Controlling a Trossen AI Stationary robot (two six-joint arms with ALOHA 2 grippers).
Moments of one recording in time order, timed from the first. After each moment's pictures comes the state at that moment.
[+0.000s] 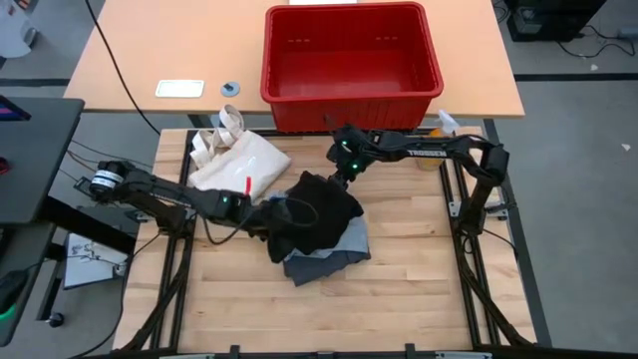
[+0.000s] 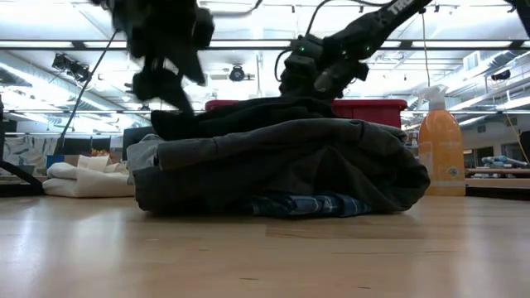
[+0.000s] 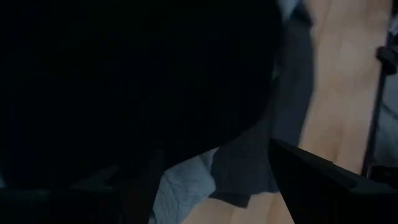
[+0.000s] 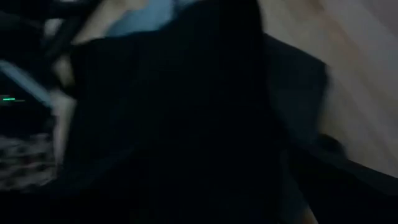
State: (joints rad) left arm -0.17 1.37 0.95 -0.46 -0.06 -0.71; right arm -0.43 1.79 1.25 -0.39 -0.56 0.33
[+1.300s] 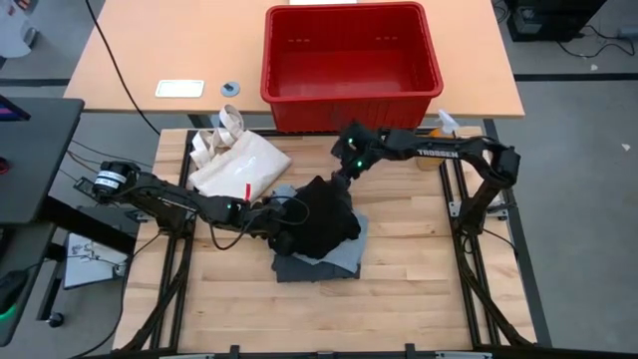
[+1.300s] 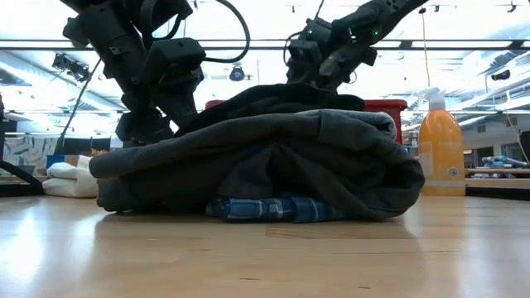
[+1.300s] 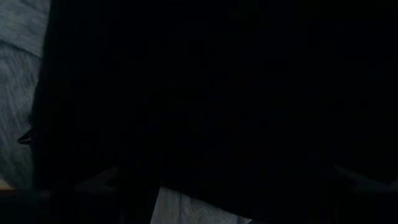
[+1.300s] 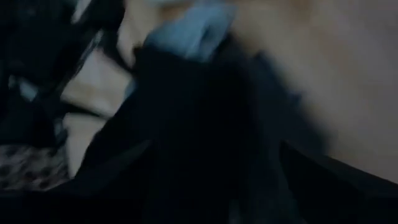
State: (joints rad) left arm -0.15 1.40 0.74 -0.25 -0.20 -0.88; right arm -0.41 1.70 1.25 -0.44 -0.50 0.41
